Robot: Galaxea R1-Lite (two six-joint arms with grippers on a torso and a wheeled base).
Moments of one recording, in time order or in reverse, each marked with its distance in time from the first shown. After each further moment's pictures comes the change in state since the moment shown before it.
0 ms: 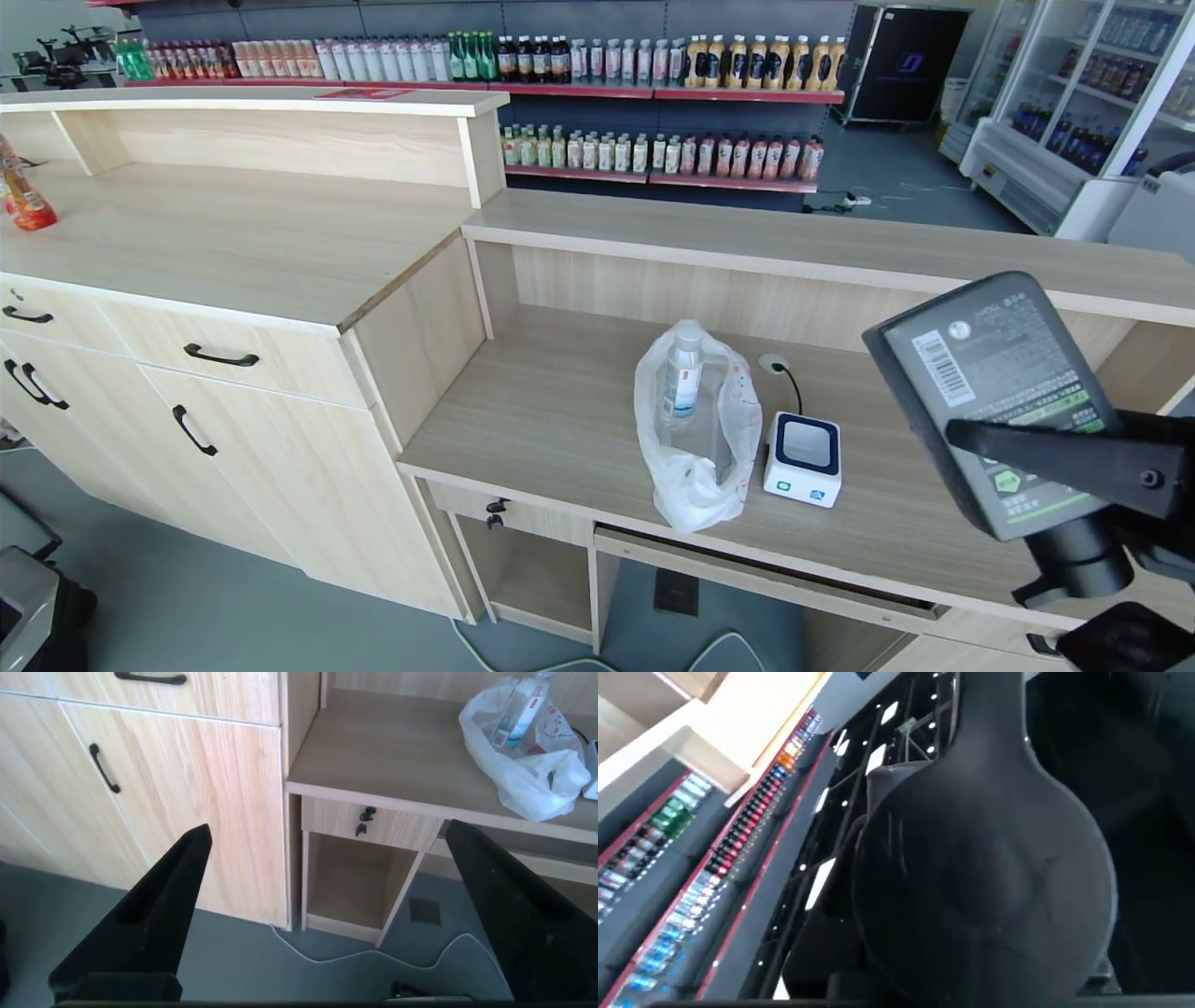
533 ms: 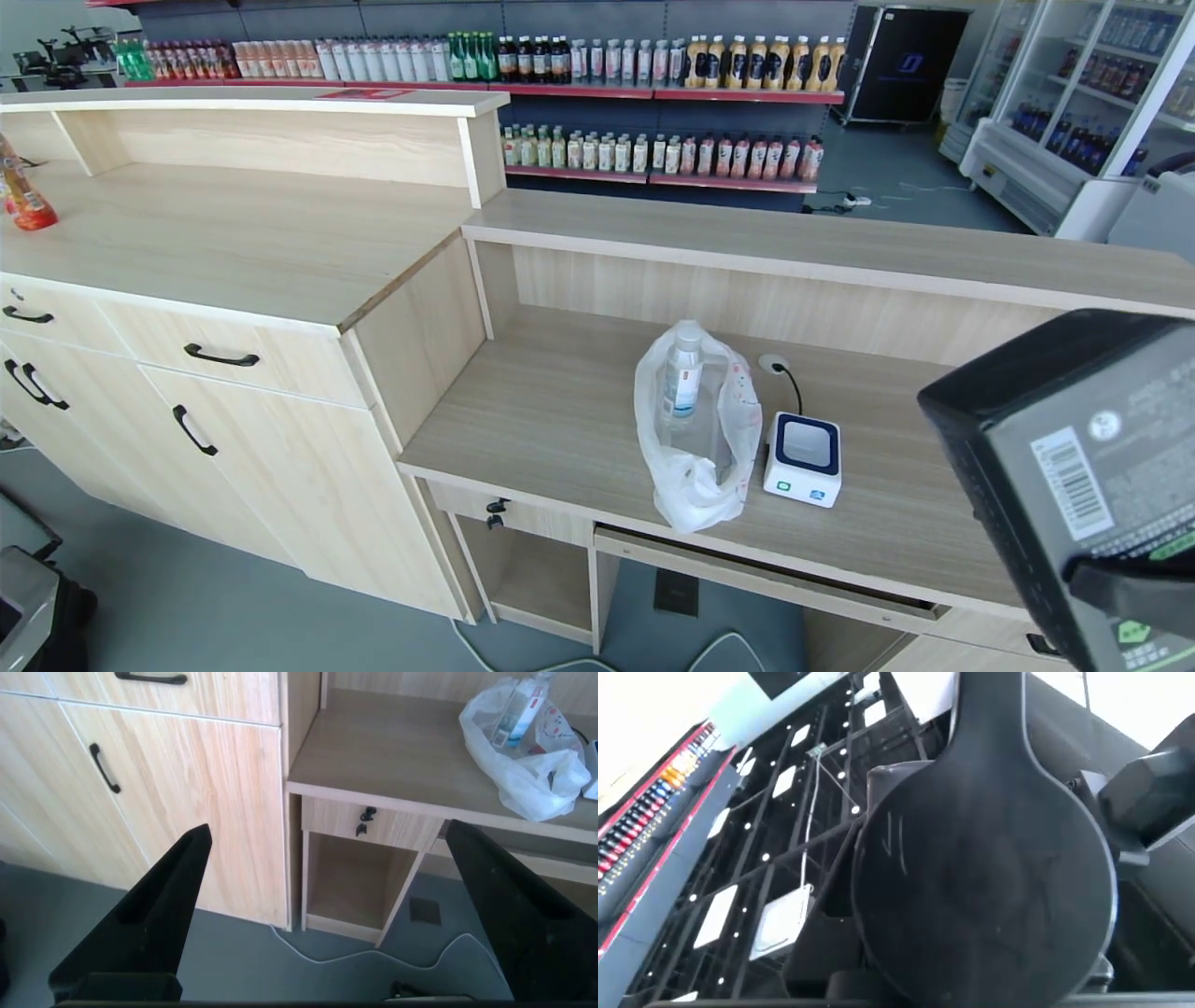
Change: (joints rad) left arm 0.000 0.000 0.000 0.000 0.000 0.000; right arm 0.176 -0.121 0.001 0.090 0.005 -0.145
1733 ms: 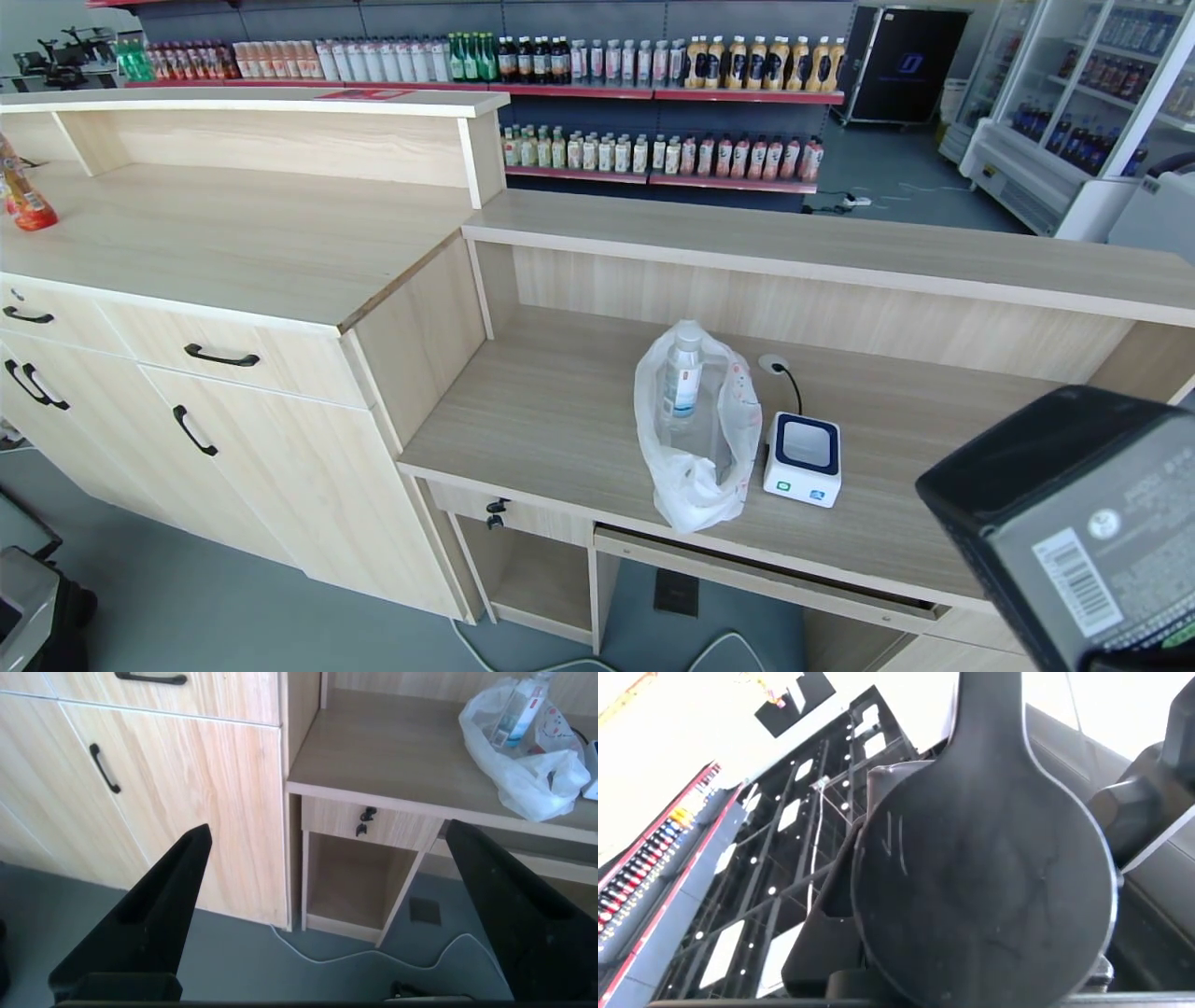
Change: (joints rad) left arm 0.000 0.000 0.000 0.000 0.000 0.000; right arm 0.007 -0.033 -0.009 0.159 0.042 -0.048
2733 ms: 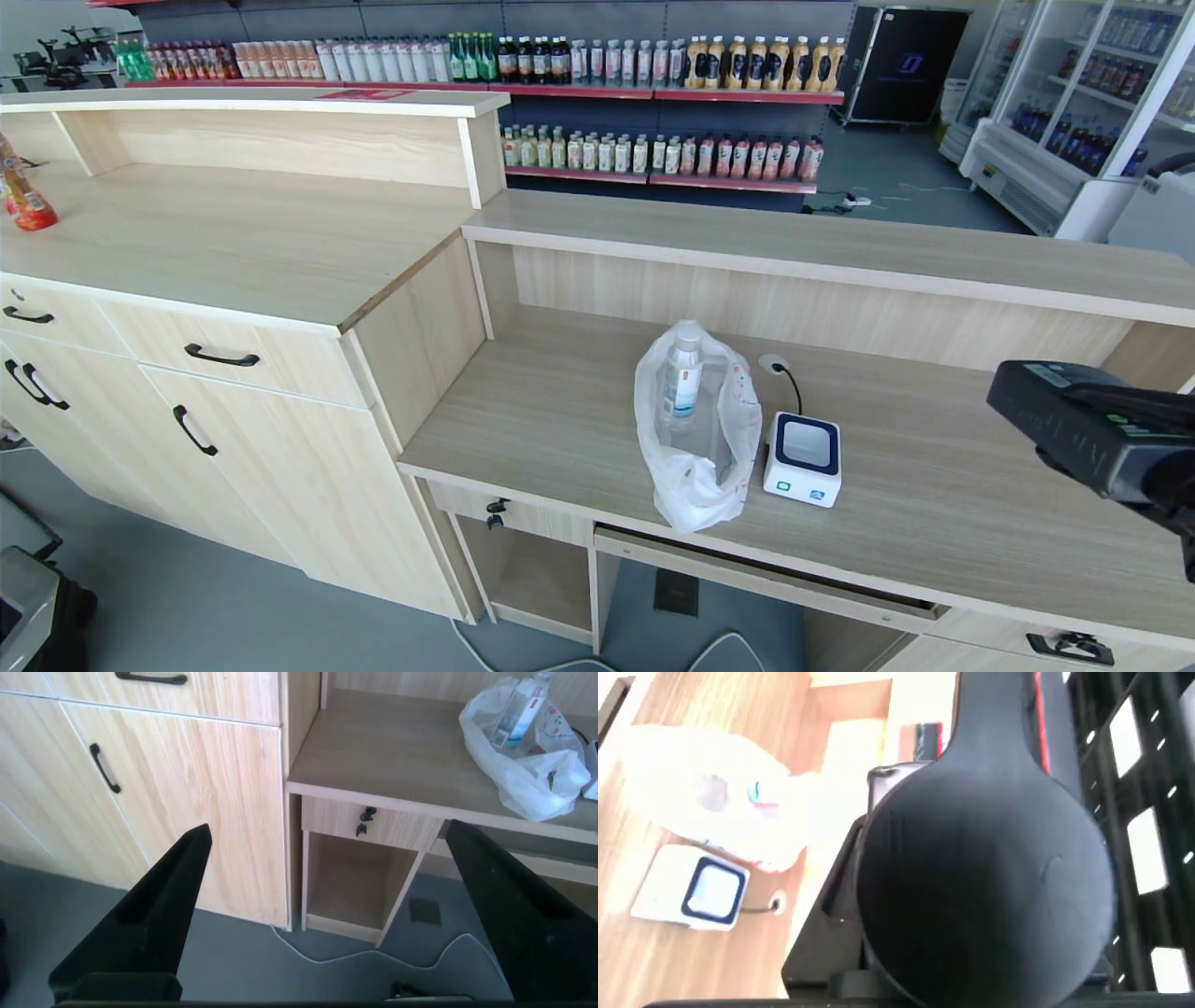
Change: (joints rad) left arm 0.000 0.000 0.000 0.000 0.000 0.000; right arm -0.717 0.023 0.001 0.136 -0.050 1.158
